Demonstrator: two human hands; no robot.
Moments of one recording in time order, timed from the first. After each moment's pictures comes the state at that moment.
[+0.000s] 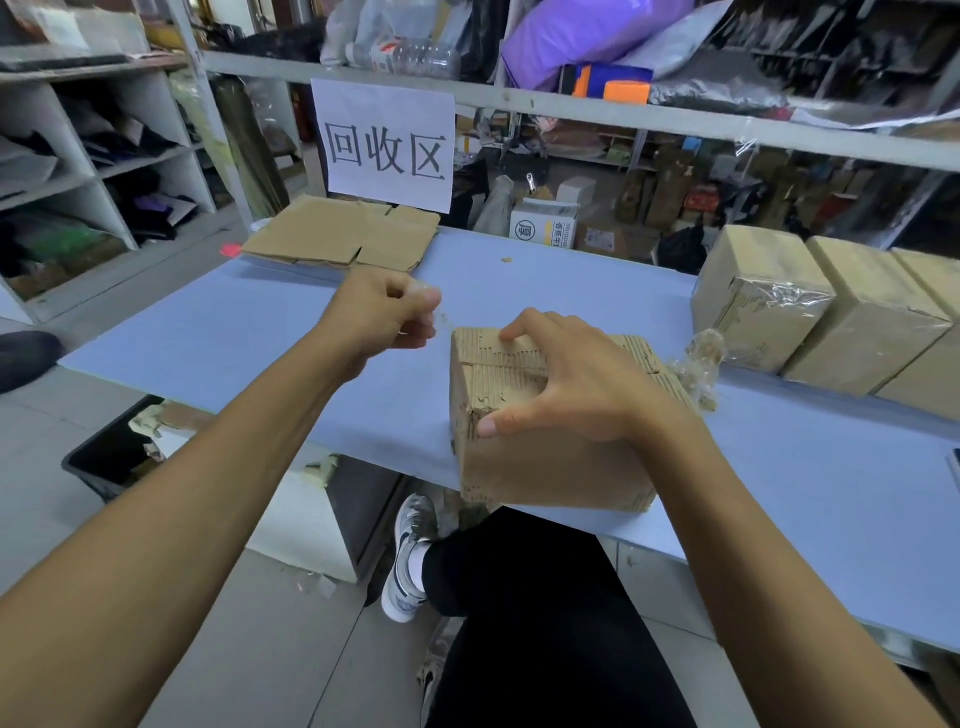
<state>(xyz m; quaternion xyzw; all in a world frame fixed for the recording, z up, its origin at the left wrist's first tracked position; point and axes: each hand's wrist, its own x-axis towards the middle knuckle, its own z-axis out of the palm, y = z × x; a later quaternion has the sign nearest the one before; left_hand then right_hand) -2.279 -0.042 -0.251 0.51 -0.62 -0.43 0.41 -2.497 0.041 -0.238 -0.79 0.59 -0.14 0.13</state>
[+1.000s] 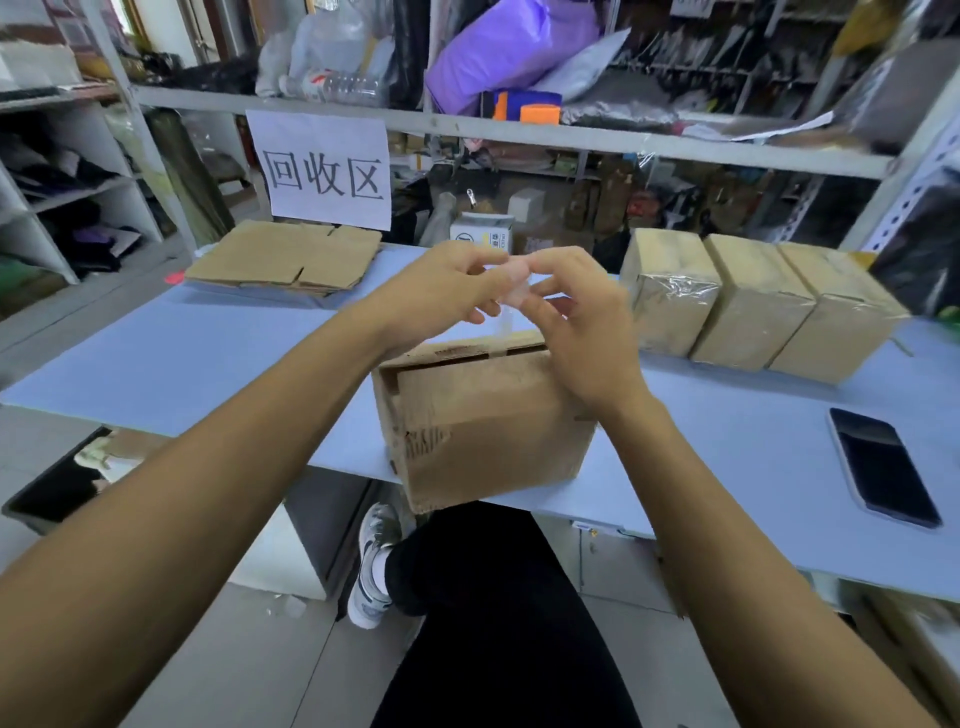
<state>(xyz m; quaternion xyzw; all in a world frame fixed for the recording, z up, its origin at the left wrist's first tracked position) -2.382 0.016 -0.183 0.36 -0.79 -0.41 0.28 -2.547 0.067 -0.227 -0.68 0.47 -0.56 0.06</state>
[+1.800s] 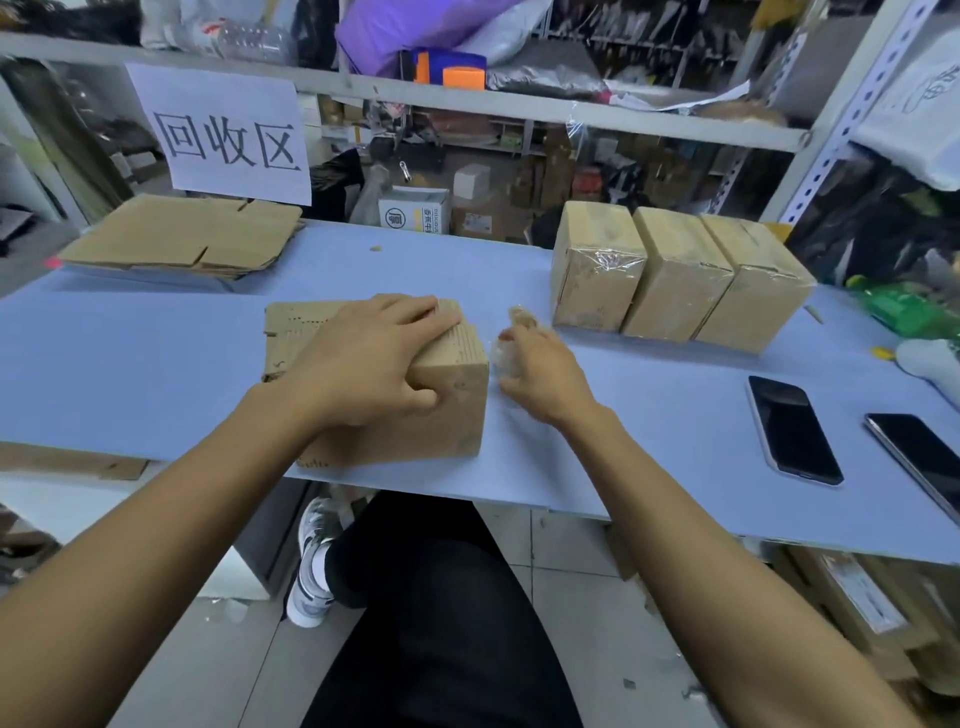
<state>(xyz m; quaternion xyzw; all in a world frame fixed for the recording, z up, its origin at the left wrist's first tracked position) -2.401 0.025 -0.249 0.37 -0.93 0.01 0.09 -2.637 0.033 -0.329 -0.66 0.71 -0.22 0.07</state>
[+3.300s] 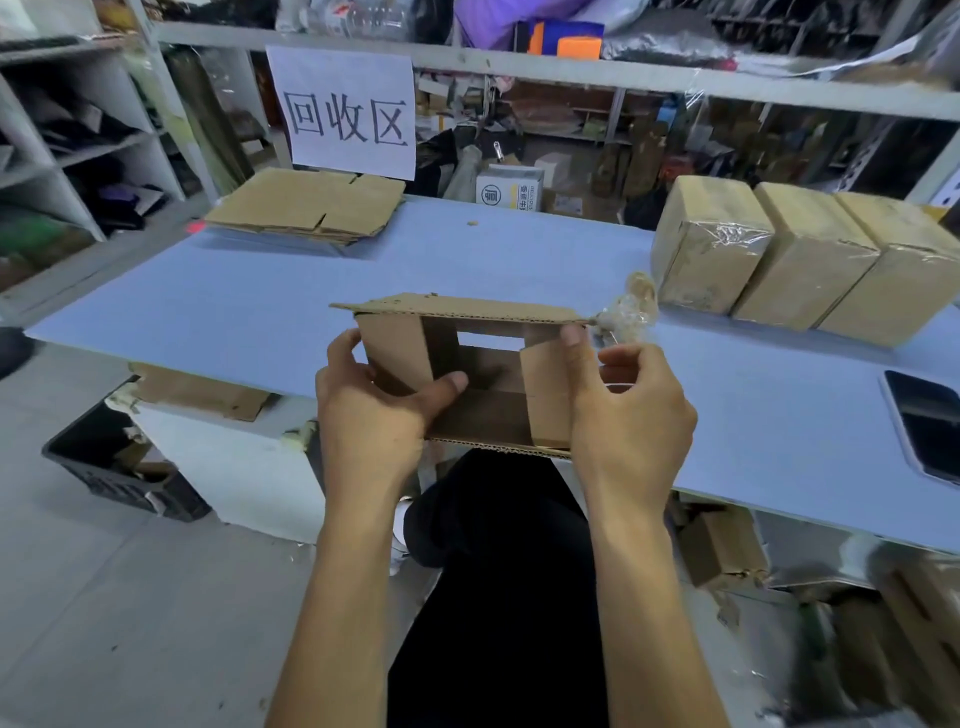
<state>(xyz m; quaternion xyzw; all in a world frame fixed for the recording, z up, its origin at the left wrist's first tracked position) -2.335 0.122 -0.302 0.64 -0.49 -0.32 0.50 -2.492 0.157 -0.290 -0.36 0.74 -0.56 0.11</state>
